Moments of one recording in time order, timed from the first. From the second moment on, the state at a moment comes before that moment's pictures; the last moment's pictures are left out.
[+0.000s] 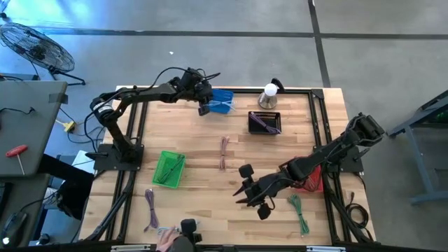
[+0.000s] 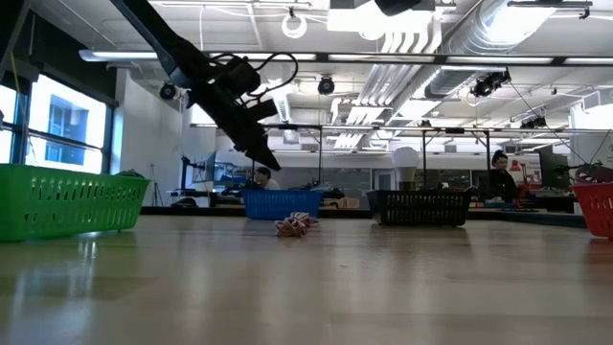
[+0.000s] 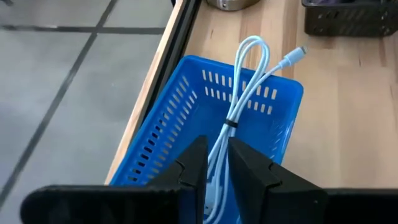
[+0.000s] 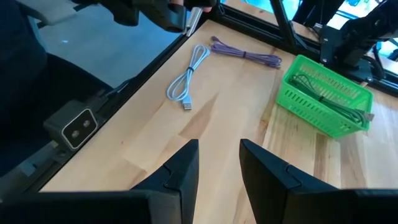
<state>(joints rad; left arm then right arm) 0.69 1.70 1.07 -0.04 0.19 0.46 0.48 1.58 1.03 0.05 0.13 -0.11</state>
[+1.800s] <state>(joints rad) -0.40 1.28 1.07 -0.87 0.08 -0.83 0.52 1.58 1.03 -0.04 0.10 -0.12</state>
